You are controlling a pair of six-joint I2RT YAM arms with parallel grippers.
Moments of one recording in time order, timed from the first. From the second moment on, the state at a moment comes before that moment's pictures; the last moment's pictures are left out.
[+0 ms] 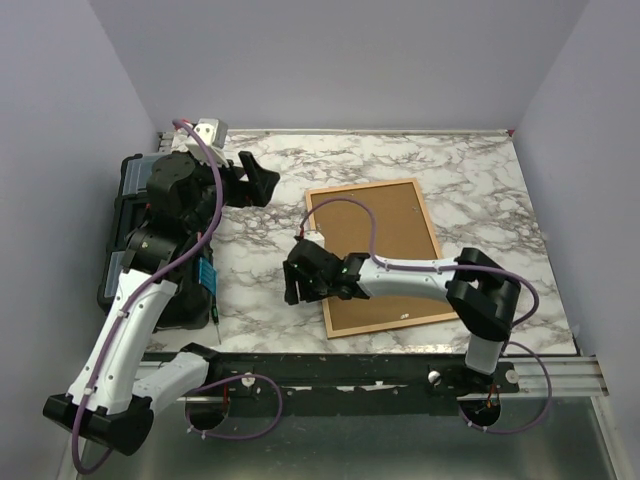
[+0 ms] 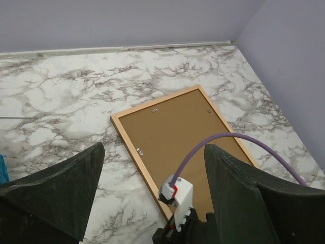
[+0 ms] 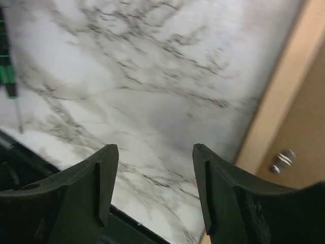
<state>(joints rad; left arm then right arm) -0.34 0.98 1.27 -0.43 0.17 -0.31 1.09 1.86 1.19 -0.19 0.04 0.74</state>
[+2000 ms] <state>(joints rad) -0.23 1.57 0.92 -0.09 0.65 -1.04 1.27 1.63 0.88 -0.31 0.56 0.74</state>
